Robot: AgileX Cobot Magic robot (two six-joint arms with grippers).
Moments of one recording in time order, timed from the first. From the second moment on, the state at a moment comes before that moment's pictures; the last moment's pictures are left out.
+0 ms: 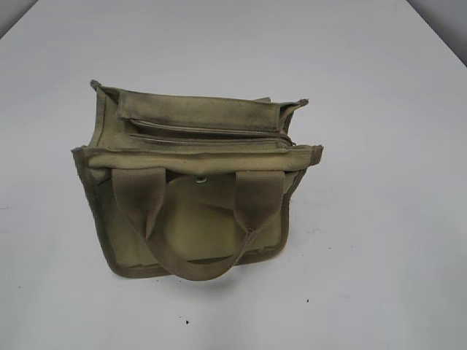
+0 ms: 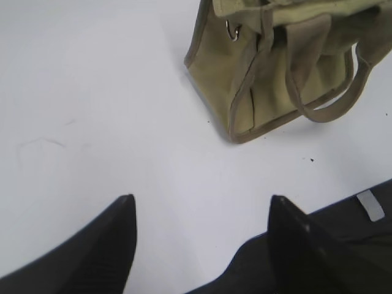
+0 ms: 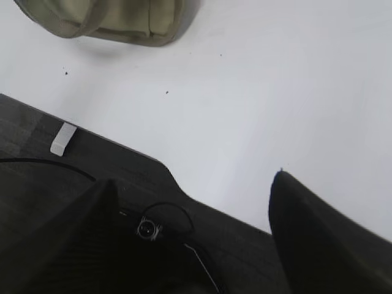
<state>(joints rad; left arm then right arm) -0.26 0.27 -0.64 -0.10 1.14 0.12 0.43 0.26 -0.55 0.14 1.16 -0.09</state>
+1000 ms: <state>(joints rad) -0.26 -0.01 -0.52 -0.06 1.06 0.11 0.43 0.17 -0.48 0.14 1.10 -0.15</state>
